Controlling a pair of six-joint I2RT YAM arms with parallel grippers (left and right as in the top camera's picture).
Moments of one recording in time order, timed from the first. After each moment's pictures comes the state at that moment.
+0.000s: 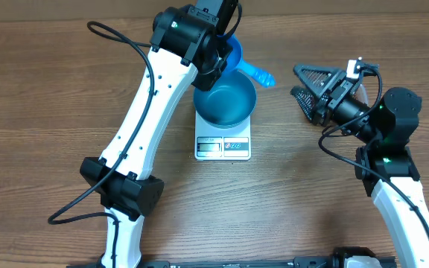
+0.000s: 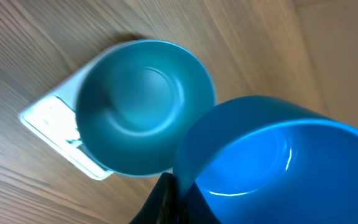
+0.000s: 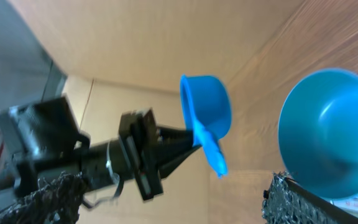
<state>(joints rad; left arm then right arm) -0.50 2.14 2.48 -1.49 -0.05 -1.49 -0.02 1.18 0.78 0.29 -0.83 1.32</state>
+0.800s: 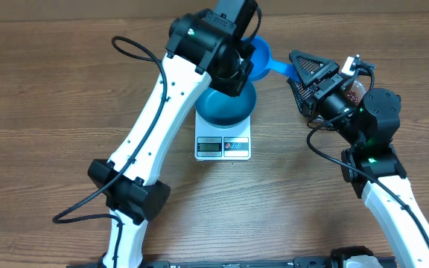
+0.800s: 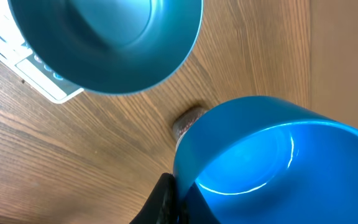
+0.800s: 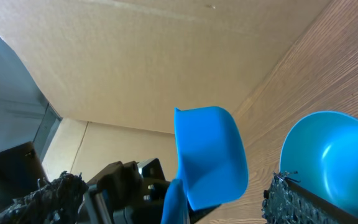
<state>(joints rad) -0.57 2.14 2.48 -1.43 0.14 -1.67 0.11 1.19 0.78 0.33 -0.52 1.35</state>
